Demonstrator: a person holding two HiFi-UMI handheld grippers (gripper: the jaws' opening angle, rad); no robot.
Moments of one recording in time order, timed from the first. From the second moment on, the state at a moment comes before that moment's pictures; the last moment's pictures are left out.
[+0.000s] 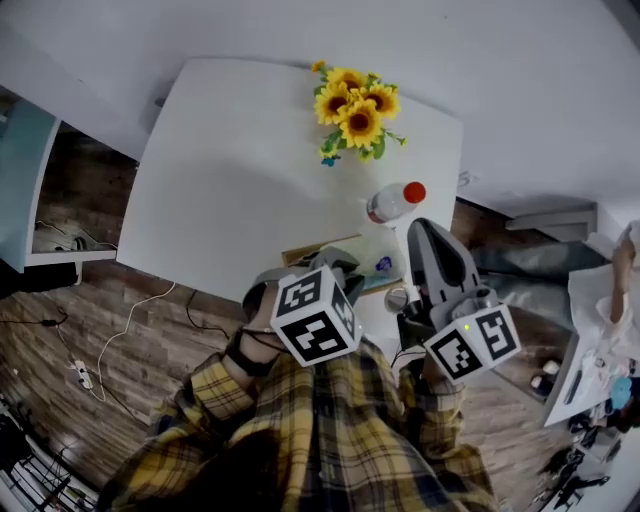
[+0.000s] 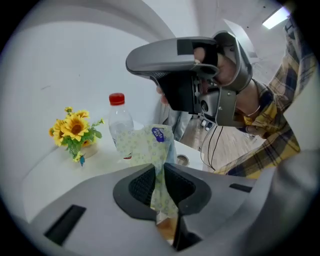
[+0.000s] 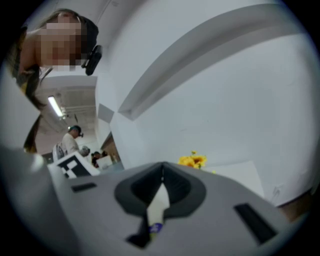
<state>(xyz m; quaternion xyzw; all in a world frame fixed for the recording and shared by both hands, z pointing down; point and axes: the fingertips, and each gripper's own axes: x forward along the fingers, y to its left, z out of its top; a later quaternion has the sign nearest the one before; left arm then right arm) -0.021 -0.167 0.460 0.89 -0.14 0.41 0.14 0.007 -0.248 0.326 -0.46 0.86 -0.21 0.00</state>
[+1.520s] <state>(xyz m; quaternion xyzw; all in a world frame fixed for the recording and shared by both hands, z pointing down) -0.073 -0.265 0.261 0.93 -0.37 0.04 0.05 -0.013 -0.270 0.286 -0.43 0.89 -0.16 0.00</state>
